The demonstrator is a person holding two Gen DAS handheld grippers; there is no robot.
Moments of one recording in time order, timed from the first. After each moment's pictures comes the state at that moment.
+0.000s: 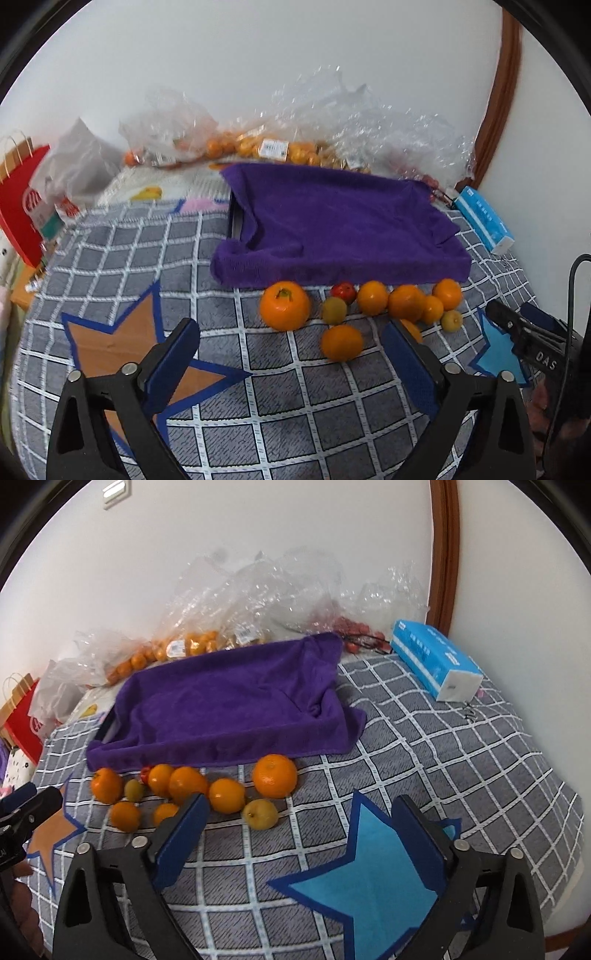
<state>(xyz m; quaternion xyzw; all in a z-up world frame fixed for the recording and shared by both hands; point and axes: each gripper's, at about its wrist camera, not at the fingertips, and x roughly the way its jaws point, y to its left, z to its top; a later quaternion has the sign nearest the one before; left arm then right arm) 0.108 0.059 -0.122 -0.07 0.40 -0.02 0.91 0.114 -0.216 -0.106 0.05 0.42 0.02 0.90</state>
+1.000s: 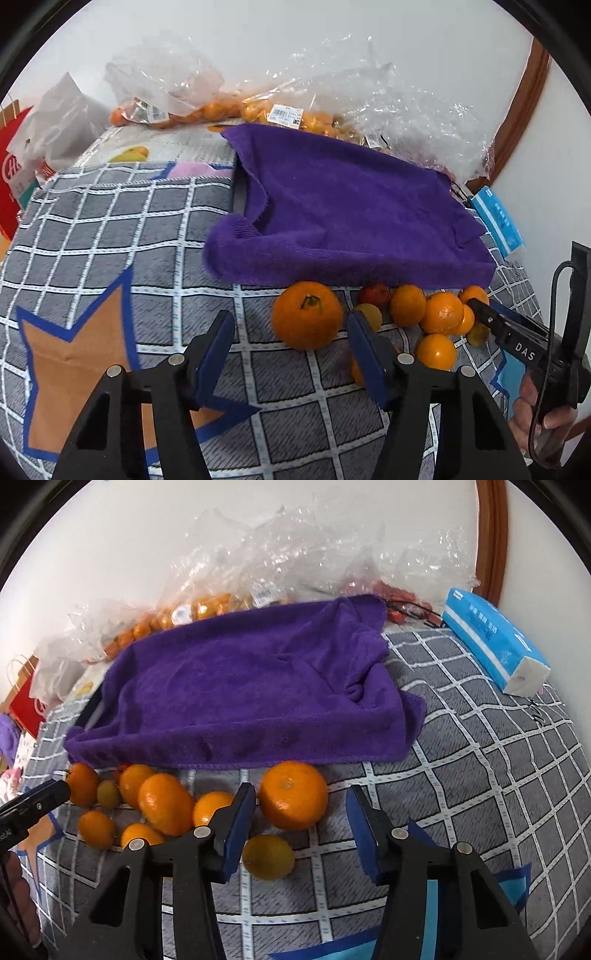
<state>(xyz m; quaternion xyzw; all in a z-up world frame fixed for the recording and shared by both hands) 0.152 0.075 -0.163 -0.11 0.44 -0.03 0.89 0.175 -0.199 -0.155 0.05 0.47 0.09 0.87</state>
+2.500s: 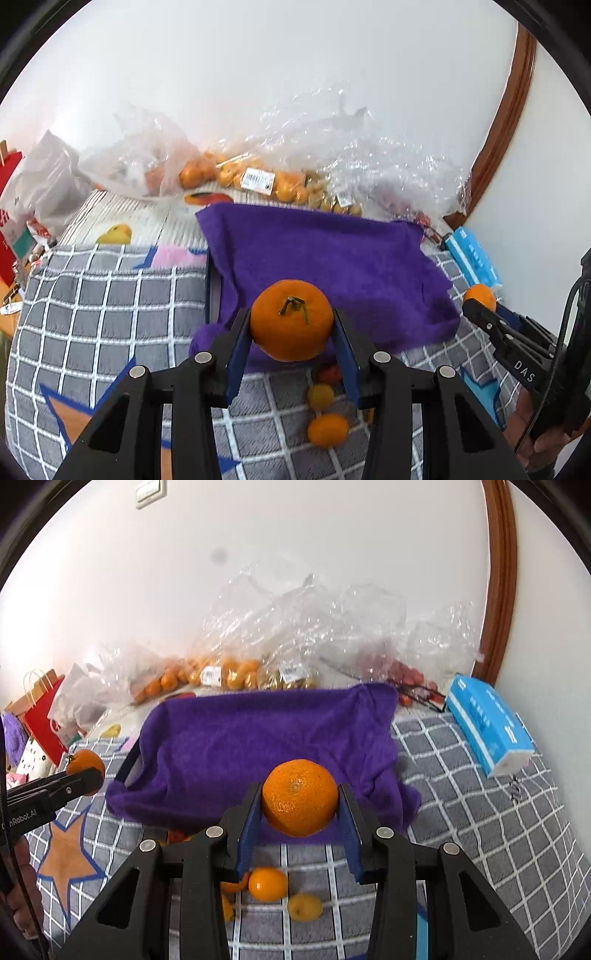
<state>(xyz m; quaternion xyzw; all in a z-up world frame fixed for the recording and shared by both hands) 0.179 0.072 -0.093 -0.11 0.38 -0.06 0.92 0.183 -0.181 -0.070 0.02 0.38 0.09 0.92</state>
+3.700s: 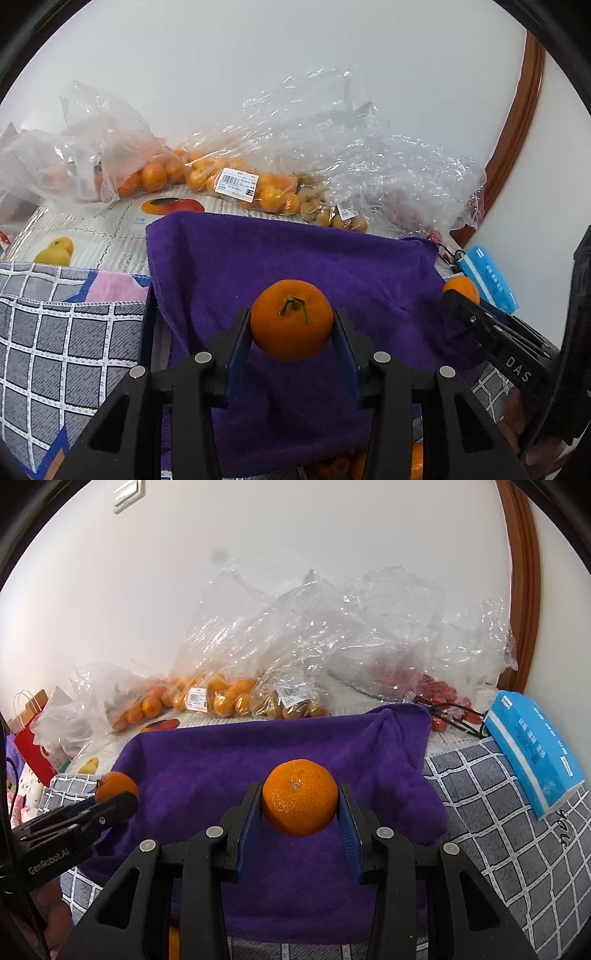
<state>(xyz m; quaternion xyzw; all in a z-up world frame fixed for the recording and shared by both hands) 0.252 0.053 -0.144 -0.13 0.35 -0.07 0.92 0.259 -0.170 -0.112 0.05 0.36 0.10 0.93</state>
